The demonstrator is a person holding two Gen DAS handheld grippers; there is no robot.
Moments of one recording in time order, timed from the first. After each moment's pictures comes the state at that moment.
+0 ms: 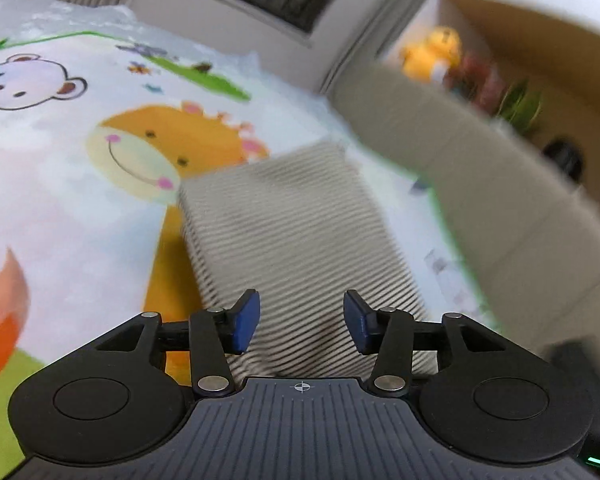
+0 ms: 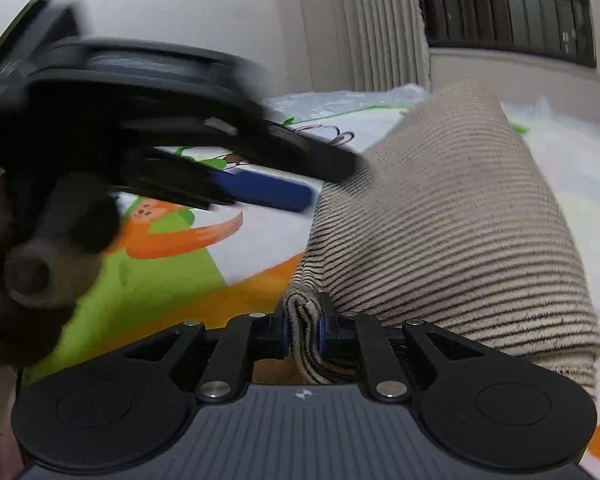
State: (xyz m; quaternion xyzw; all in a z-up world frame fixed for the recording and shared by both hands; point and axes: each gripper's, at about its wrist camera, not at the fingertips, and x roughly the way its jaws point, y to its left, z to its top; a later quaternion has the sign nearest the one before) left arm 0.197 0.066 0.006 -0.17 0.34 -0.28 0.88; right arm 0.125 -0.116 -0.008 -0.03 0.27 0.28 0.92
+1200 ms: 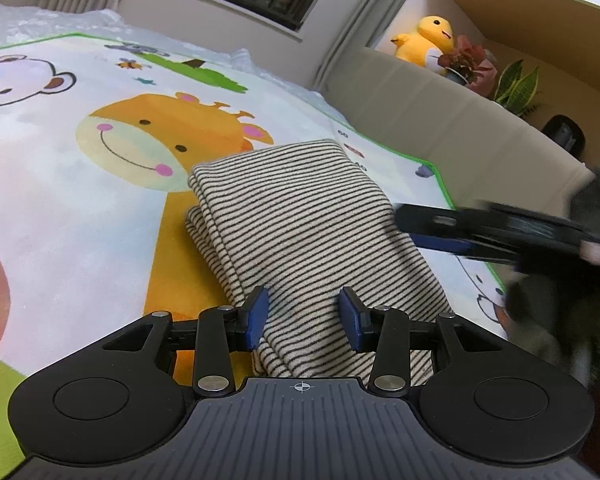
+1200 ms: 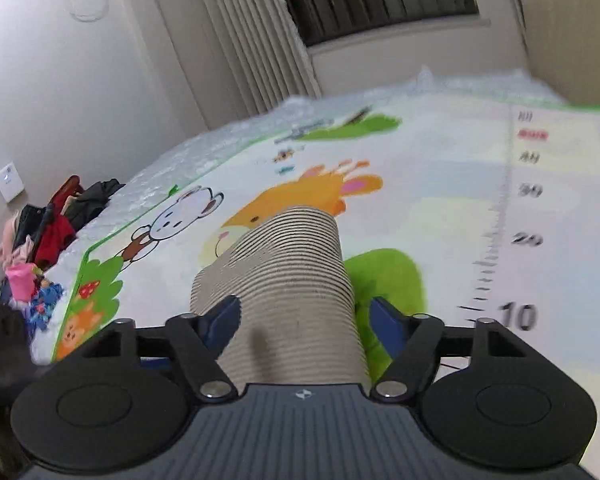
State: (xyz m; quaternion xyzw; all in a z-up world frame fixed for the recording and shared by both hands) left arm 0.204 0.067 -0.025 -0.15 0.34 -0.30 0.88; right arm 0.219 -0.217 0.029 0.14 0.33 0.15 0.92
